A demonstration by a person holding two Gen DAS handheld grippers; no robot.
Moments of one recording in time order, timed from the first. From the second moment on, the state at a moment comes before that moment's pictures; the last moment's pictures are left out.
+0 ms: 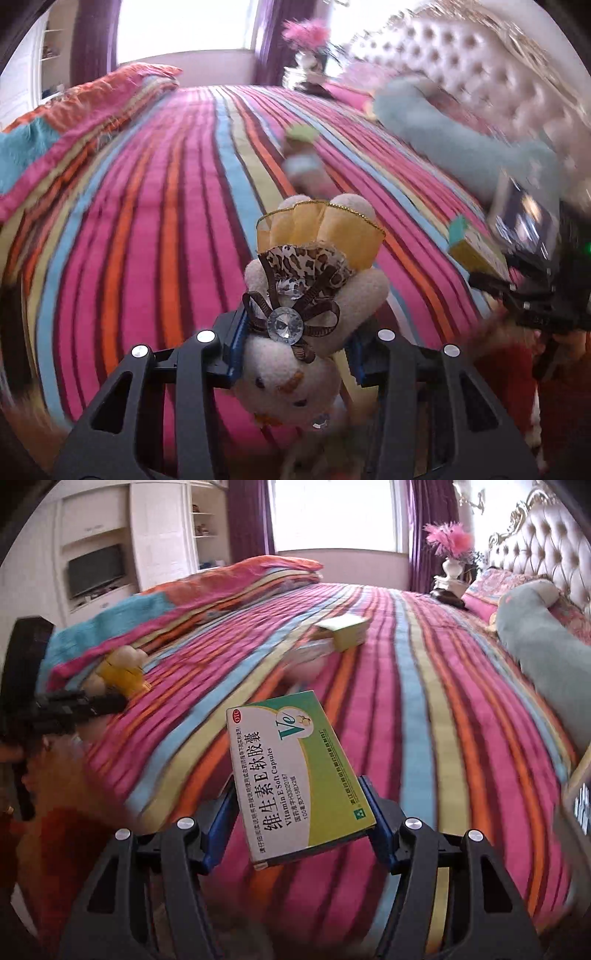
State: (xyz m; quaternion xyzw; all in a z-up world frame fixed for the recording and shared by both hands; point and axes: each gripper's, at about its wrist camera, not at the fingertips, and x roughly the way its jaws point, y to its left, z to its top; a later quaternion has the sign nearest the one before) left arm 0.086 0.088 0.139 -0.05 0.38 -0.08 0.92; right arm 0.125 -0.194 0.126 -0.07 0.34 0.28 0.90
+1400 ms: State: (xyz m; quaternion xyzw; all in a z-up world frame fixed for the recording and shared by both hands) left arm -0.035 0.004 -0.106 -0.07 0.63 -0.04 0.77; right arm -0.001 -0.142 -0.097 -0.16 0.59 0.20 0.76
